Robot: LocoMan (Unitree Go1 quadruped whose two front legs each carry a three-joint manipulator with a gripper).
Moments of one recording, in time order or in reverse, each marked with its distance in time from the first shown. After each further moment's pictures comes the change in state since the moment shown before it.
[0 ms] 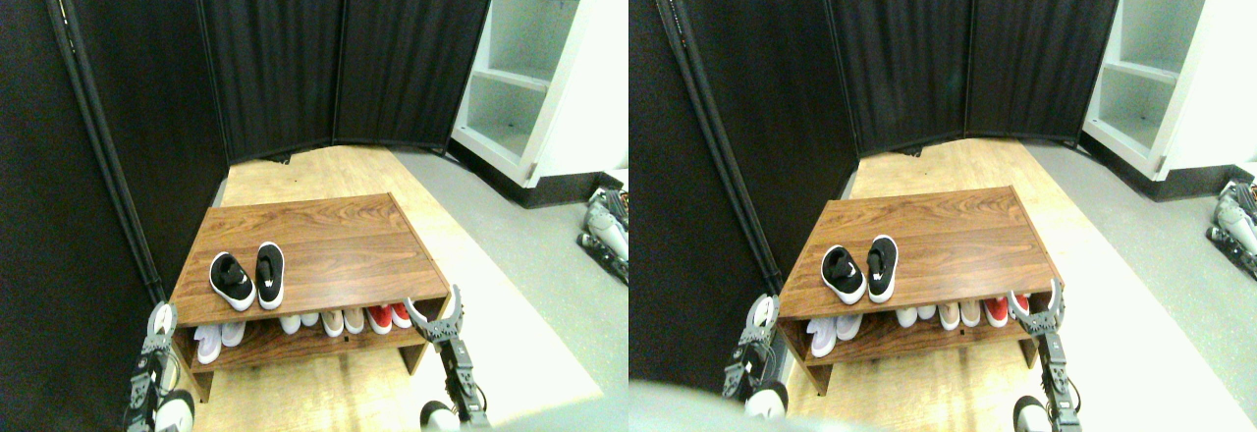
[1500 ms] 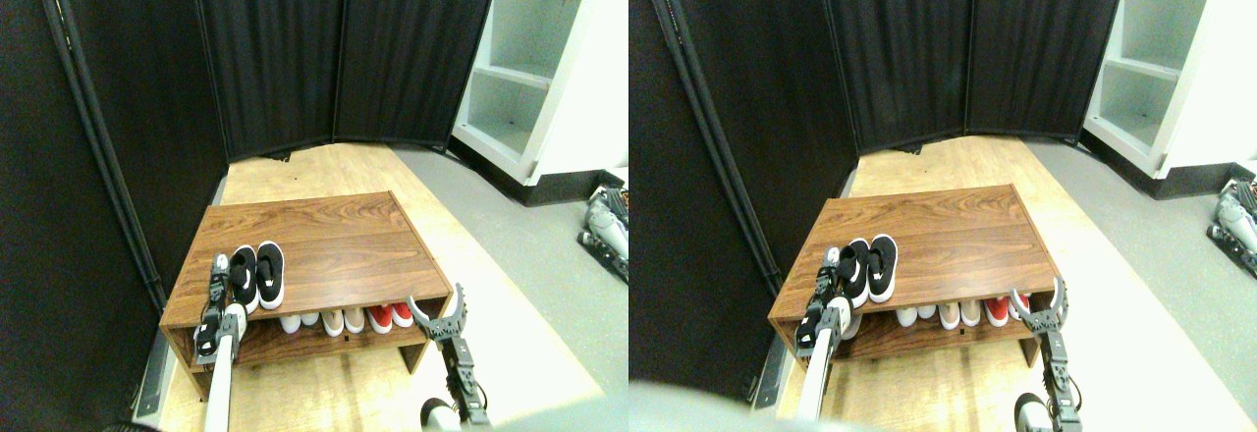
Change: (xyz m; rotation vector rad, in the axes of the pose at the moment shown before) right arm 0.003 -0.003 0.005 -0.057 -0.040 -0.003; left arm 0.103 -0.006 -0.083 -0.039 0.029 0.126
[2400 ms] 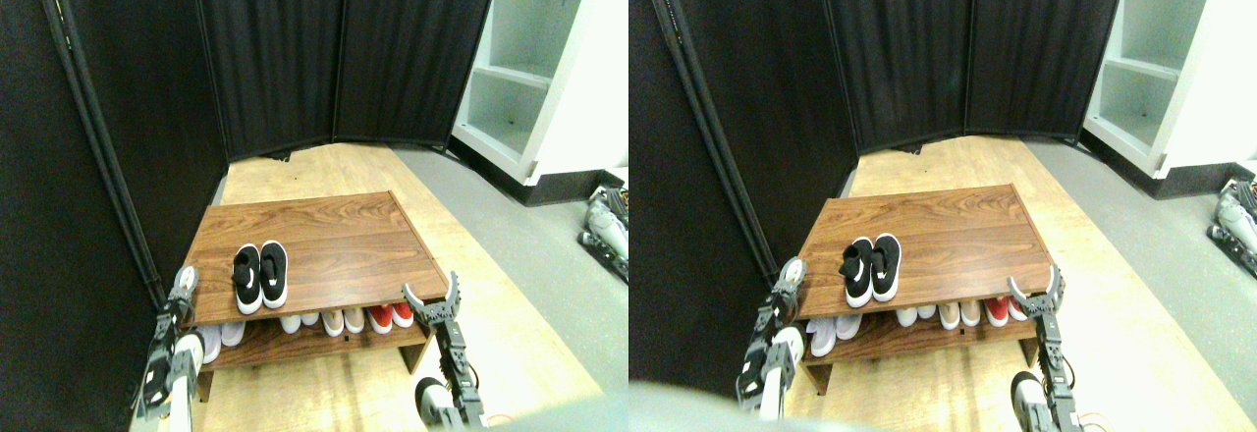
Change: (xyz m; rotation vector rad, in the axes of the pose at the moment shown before) right arm 0.018 0.001 -0.002 0.045 -0.003 0.004; left arm -0.050 0.007 0.063 0.081 0.087 -0.207
